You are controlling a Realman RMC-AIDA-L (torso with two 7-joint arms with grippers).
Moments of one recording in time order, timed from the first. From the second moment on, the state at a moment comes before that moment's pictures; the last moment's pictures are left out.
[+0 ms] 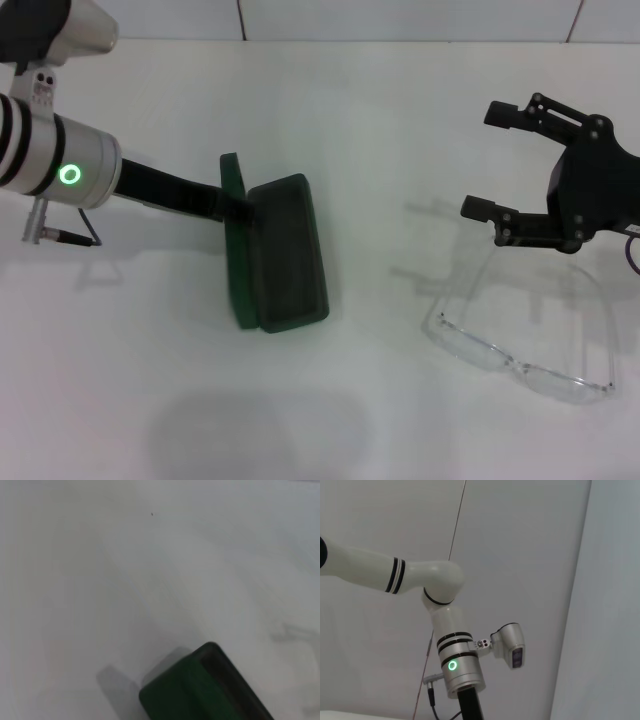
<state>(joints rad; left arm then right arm) -0.63 -2.07 1.11 0.98 2.34 1.36 -2.52 0.51 1.91 -1.28 -0.35 -1.11 -1.68 0.65</state>
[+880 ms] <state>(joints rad) -0.64 -2.06 1.13 1.07 2.45 1.39 -2.33 0.52 1.92 -1.28 -0.36 -1.11 -1.69 0.64</state>
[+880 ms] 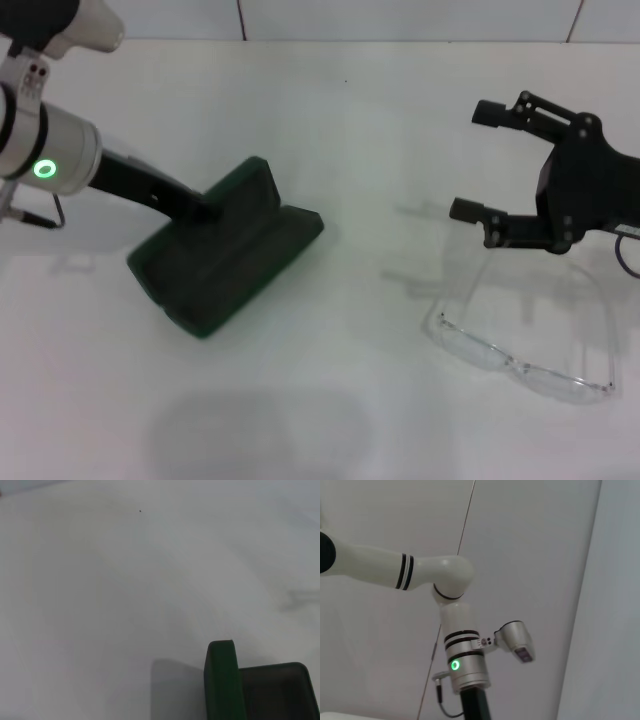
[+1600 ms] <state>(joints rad) -0.81 -2.08 1.20 1.02 2.42 1.29 -1.70 0.49 1.92 -1.28 -0.42 -1.51 -1.89 0.63</state>
